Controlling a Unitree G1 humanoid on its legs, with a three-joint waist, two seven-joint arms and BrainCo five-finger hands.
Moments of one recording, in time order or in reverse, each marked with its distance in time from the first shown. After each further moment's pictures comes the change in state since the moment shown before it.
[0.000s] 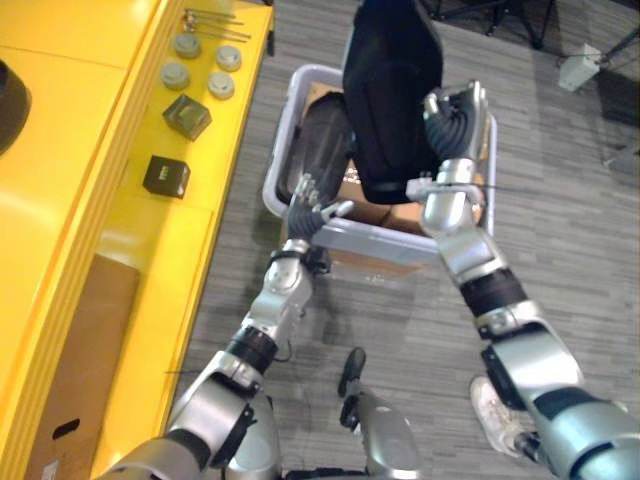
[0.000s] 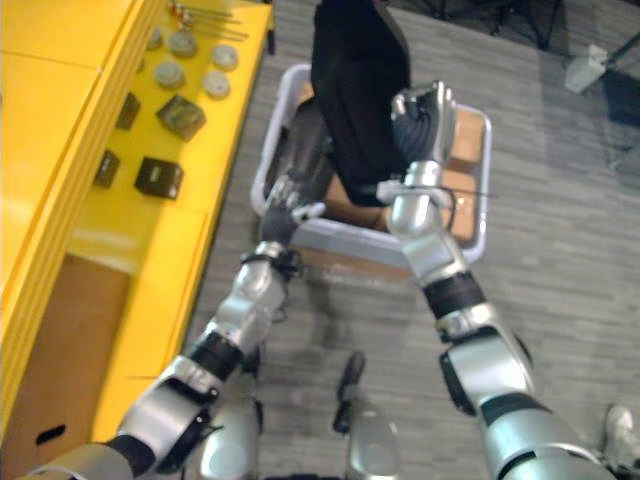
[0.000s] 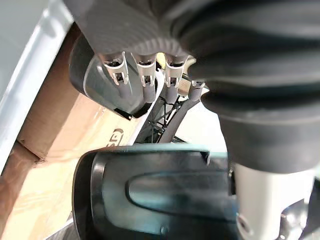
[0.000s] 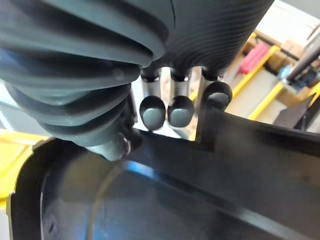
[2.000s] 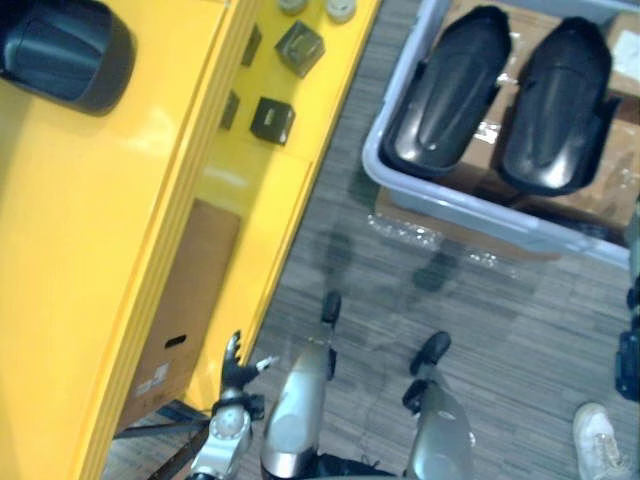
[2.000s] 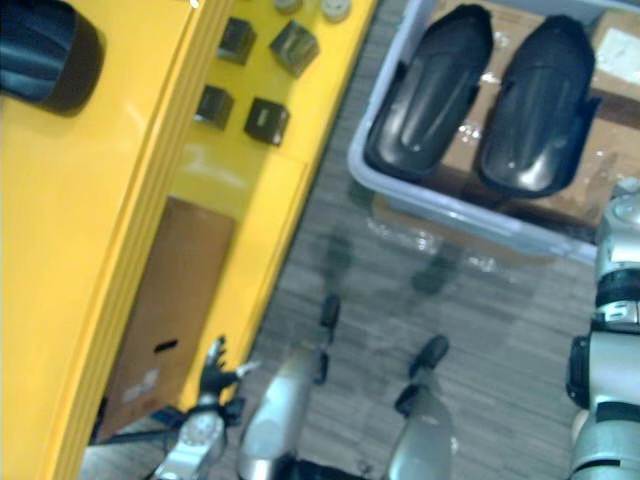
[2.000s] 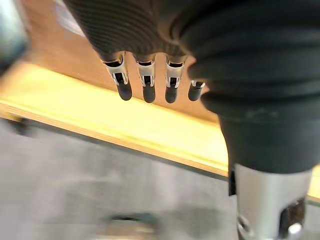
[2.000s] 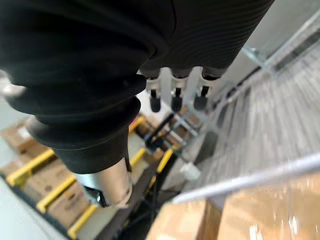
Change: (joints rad) left arm 0.787 0.098 0.180 0.284 0.445 -0.028 0.125; right arm -0.042 -0.559 -0.237 0.518 0.440 0.053 -0.153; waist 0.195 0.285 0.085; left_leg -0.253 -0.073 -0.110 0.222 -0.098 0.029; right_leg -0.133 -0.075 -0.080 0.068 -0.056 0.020
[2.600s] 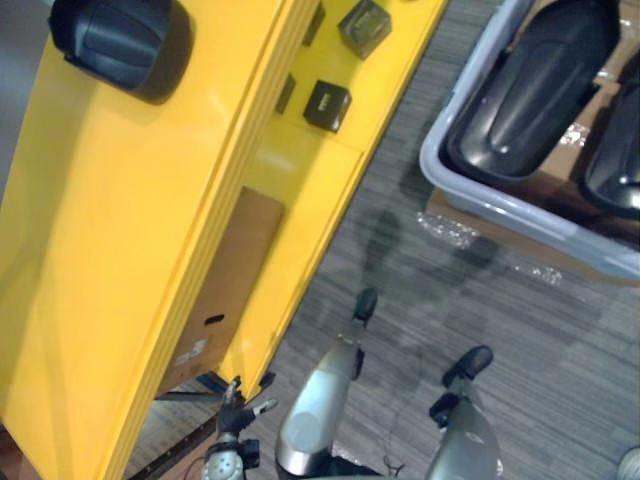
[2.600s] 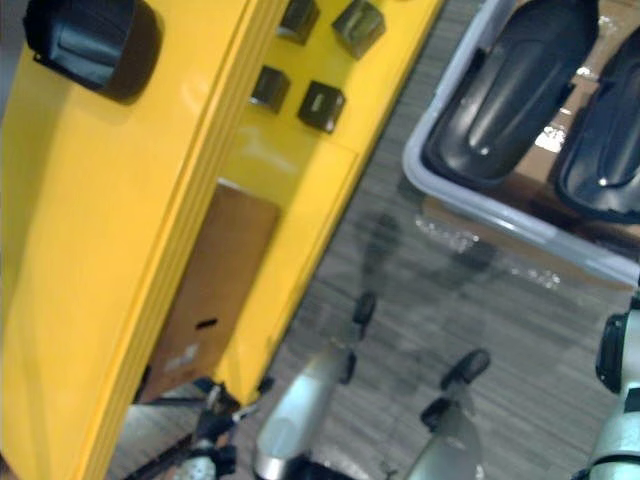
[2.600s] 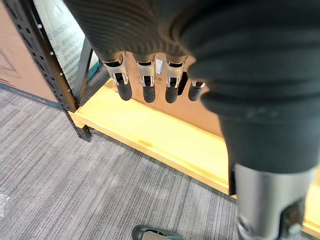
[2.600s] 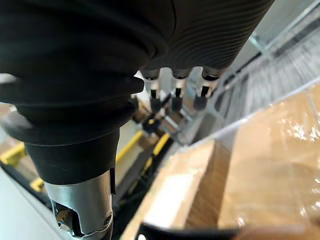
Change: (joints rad) left arm 0.034 -0.036 0.017 0.097 -0.082 -0.115 -0.140; right arm -0.124 -0.114 0.021 0.101 0.020 0.086 0.002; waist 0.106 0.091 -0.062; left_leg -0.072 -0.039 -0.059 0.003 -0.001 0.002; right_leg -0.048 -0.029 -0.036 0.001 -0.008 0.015
